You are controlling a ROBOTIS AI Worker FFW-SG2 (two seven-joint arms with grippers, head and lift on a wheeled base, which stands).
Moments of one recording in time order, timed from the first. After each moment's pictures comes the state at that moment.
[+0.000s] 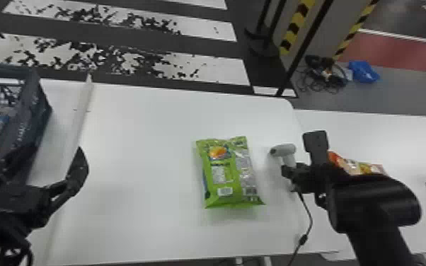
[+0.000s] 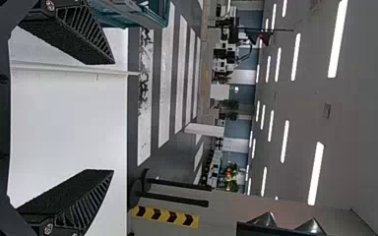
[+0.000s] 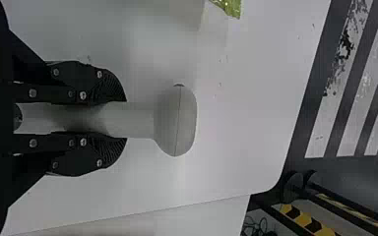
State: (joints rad) left arm 0.49 0.22 -0.08 -1.89 0.23 -0.11 -0.05; right arm 0.07 -0.33 -0.08 -1.67 0.03 0.88 0.17
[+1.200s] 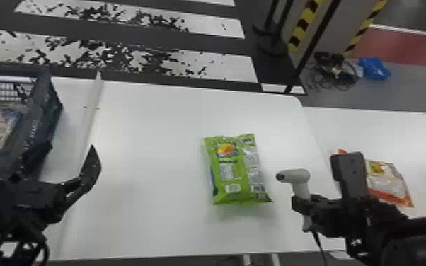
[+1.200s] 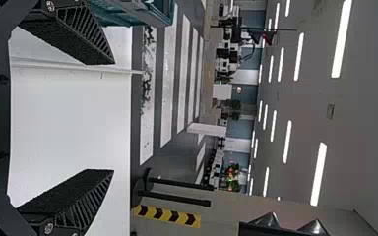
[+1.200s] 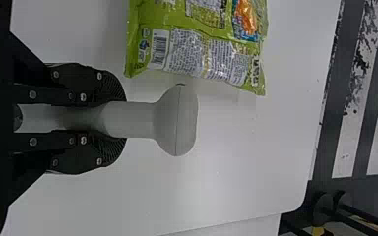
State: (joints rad) left arm 0.48 0.22 -0.09 -1.87 0.23 -0.11 -0.04; right arm 0.44 -0.26 -0.17 -2.40 -0.07 1.34 0.17
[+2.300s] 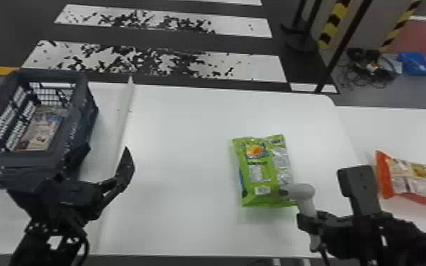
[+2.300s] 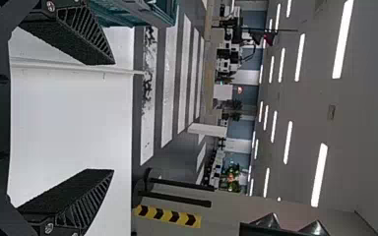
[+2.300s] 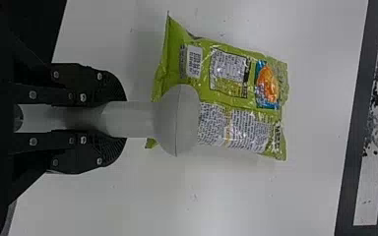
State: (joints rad) left arm 0.48 0.22 -0.09 -1.85 0.23 -0.12 -0.04; right arm 0.47 -0.24 -0.06 -2.42 -0.09 1.38 0.17
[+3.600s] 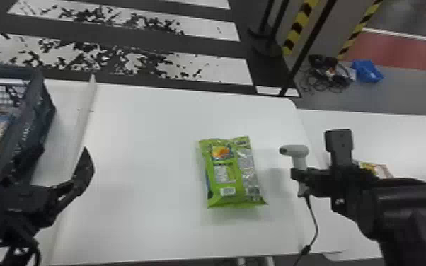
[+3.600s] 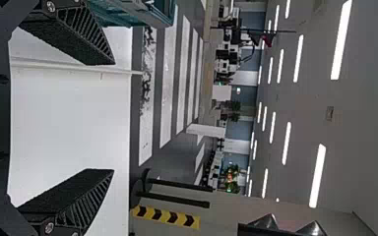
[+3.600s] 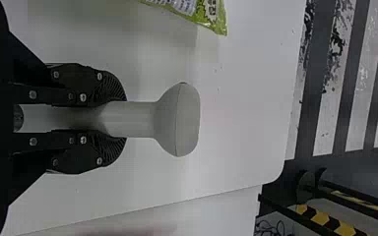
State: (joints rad) left arm 0.48 0.22 -0.09 -1.86 0.23 -0.12 -0.04; right arm 0.16 -0.34 -0.17 -1.92 -0.13 1.09 0.15
